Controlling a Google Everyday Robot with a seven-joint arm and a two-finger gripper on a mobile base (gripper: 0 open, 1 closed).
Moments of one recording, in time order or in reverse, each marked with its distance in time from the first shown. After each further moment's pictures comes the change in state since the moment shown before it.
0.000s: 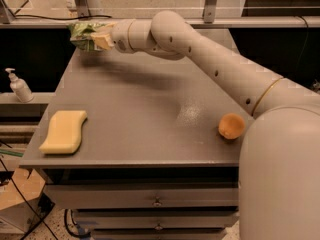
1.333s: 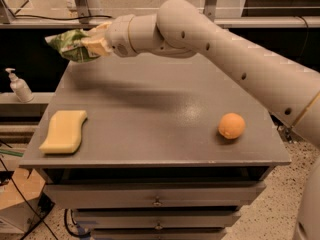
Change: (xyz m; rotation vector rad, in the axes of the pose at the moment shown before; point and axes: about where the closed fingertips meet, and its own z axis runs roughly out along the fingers) arm -0.041 0.081 -0.057 -0.134 0.022 -0.143
